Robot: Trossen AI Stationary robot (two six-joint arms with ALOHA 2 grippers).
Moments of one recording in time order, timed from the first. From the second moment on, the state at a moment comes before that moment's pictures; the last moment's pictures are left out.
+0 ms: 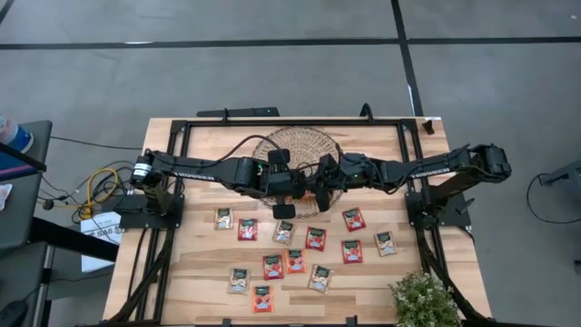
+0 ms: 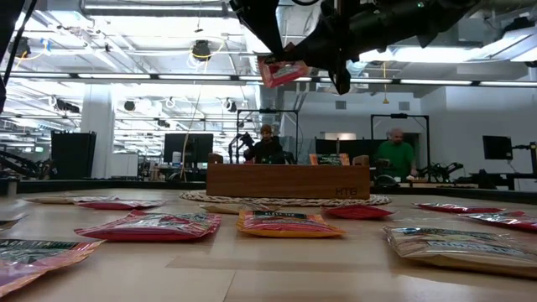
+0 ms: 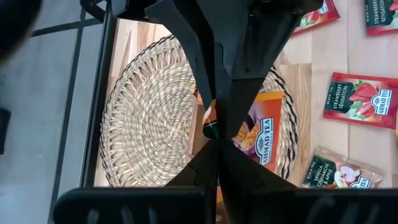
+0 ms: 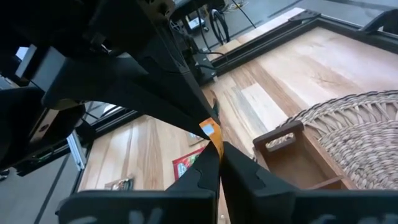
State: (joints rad) left arm -0.11 1.84 1.81 -0.98 -0.45 0.02; right arm -0.04 1.41 0.80 0.30 -0.03 0.40
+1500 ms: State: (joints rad) left arm -0.15 1.70 1.54 -1.29 -0.37 -0.42; right arm -0.10 1.18 0.33 0.53 0.18 0.47
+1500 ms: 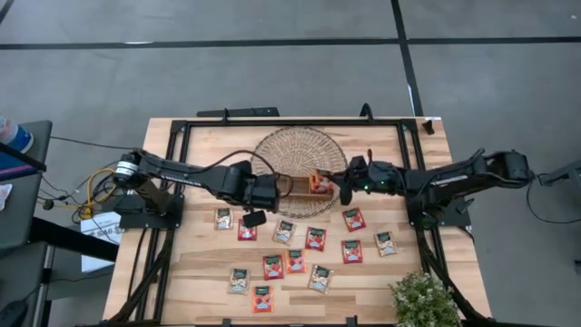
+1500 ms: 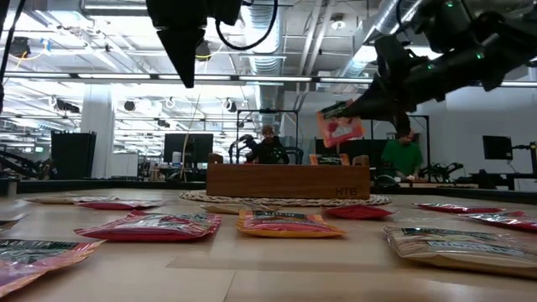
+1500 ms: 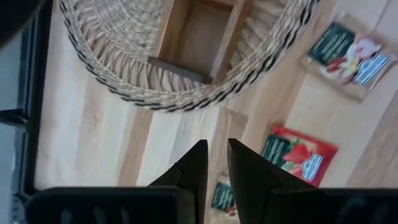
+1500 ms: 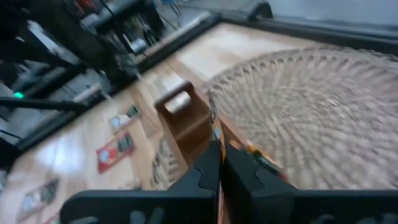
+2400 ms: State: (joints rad) left arm -0.16 1.69 1.54 -1.20 -0.32 -0.46; right arm -0.13 1.45 0.30 0.81 0.16 0.38
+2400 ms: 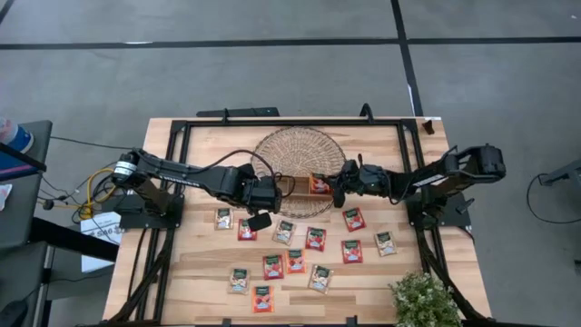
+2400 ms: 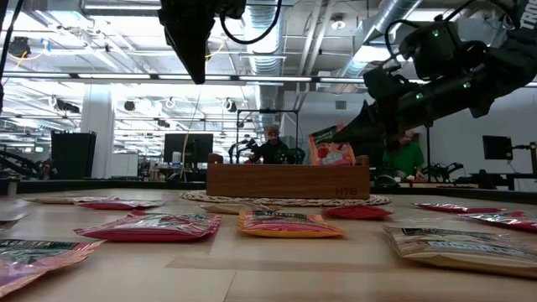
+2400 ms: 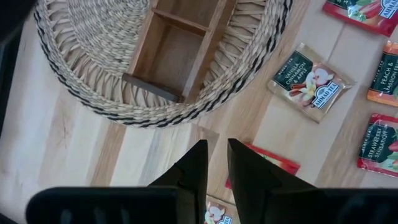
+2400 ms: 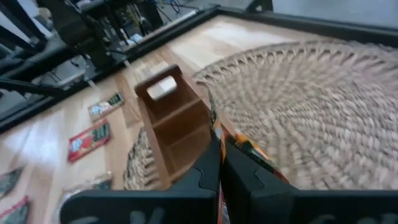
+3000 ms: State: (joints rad) left arm -0.16 1.69 1.54 -1.20 -0.31 -0.46; right arm -0.13 1.47 0.30 0.81 0.16 0.38
